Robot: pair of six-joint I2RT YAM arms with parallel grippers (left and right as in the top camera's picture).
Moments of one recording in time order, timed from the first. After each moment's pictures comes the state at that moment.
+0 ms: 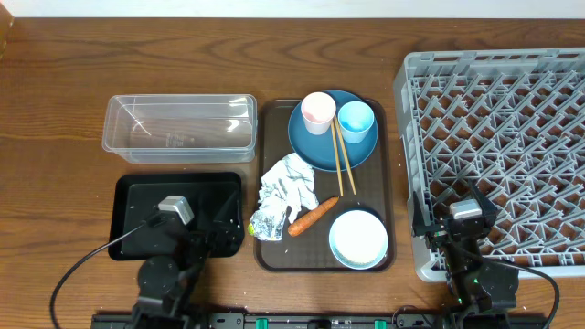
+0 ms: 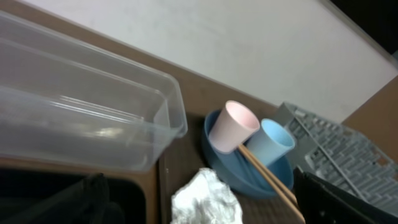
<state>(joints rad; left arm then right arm) -0.18 0.02 0.12 -0.24 0.14 -0.52 0.08 0.01 0.01 -0.06 -0.09 -0.17</state>
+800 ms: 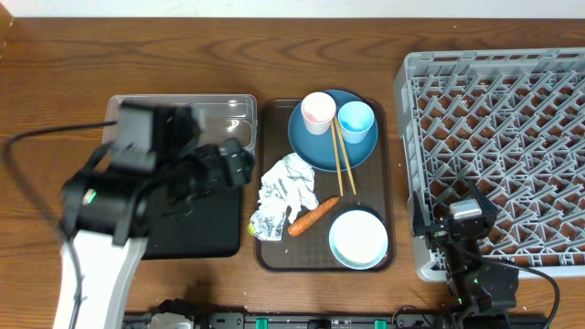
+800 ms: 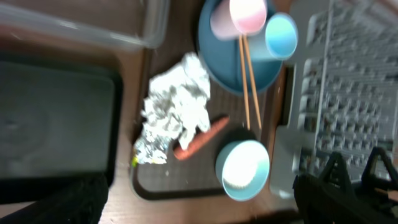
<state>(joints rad) -0.20 1.18 1.41 -1.28 0.32 -0.51 0.08 0.01 0.01 -0.06 -0.09 -0.17</state>
